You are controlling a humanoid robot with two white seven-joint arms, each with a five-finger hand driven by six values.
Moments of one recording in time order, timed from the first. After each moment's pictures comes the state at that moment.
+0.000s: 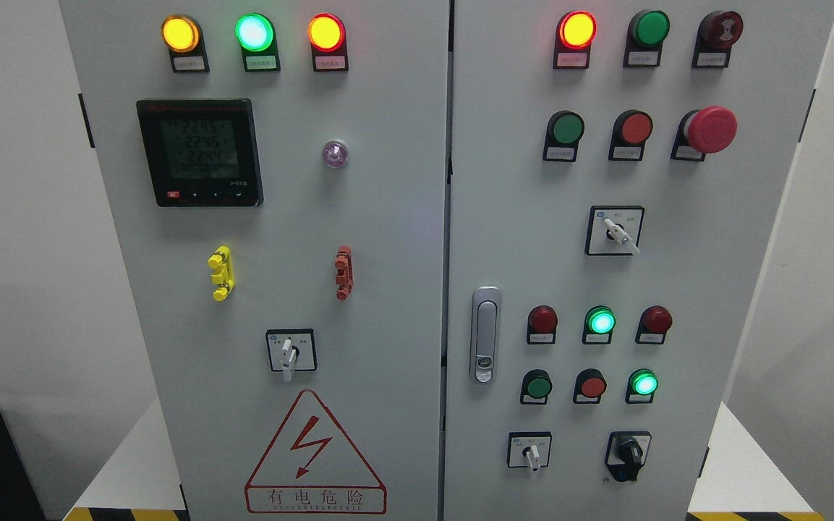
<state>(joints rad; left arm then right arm) 0.17 -0.03 -0.04 -1.76 -0.16 -0.18 0.14 0.15 0.12 -0.13 -0.13 0.21 0.11 -0.12</state>
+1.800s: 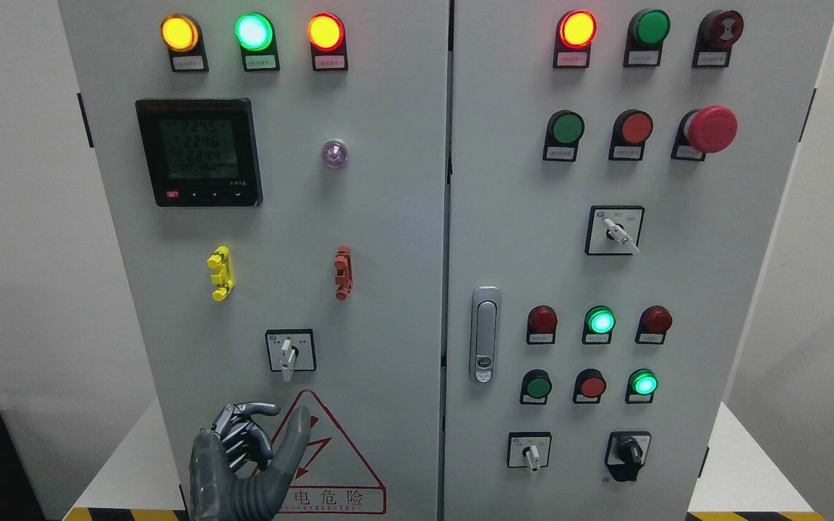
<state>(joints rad) -0.19 -0.11 -0.14 -1.93 -0.20 0.25 0.41 0.15 0.12 -0.13 -0.13 0.21 0.11 -0.12</state>
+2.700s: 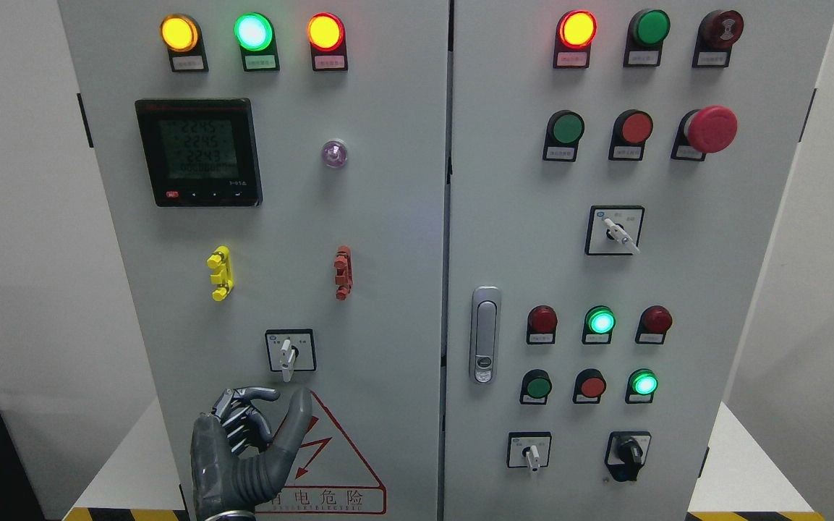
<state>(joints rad) -0.23 -0.12 -0.14 -1.94 -0.20 0.33 0.44 0.15 0.12 -0.13 -0.13 0.21 0.11 -0.12</state>
